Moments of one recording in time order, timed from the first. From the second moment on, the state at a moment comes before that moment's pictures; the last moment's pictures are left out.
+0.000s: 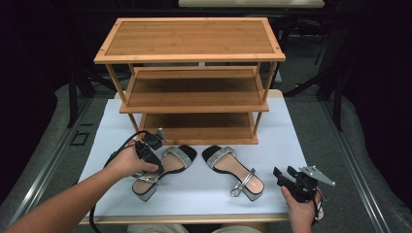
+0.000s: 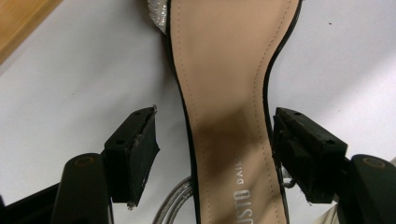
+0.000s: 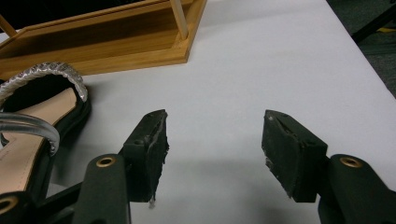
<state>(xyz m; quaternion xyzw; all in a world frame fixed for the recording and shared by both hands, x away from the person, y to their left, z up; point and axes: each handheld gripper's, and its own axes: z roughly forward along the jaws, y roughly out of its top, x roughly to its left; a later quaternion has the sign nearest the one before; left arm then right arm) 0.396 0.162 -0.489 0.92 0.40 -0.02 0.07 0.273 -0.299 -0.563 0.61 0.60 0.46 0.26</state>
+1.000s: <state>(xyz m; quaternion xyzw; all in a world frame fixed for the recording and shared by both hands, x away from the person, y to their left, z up) 0.391 0.159 -0.514 0.91 0.42 -0.05 0.06 0.274 -0.300 -0.564 0.61 0.60 0.46 0.25</state>
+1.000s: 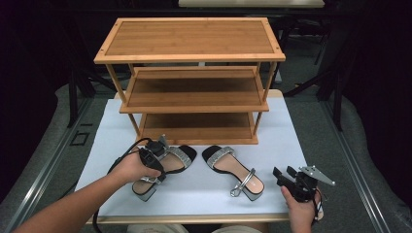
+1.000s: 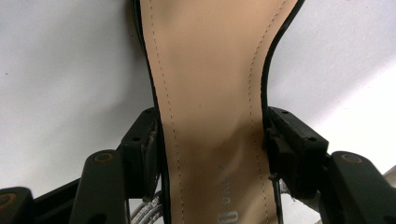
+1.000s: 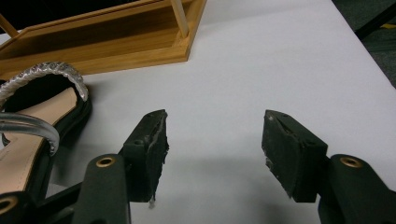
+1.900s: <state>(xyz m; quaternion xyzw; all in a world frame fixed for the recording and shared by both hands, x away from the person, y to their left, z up) 0.388 0.166 -0.494 0.89 0.45 -0.04 0.08 0.274 -0.300 -0.566 0.61 0.60 0.46 0.25</state>
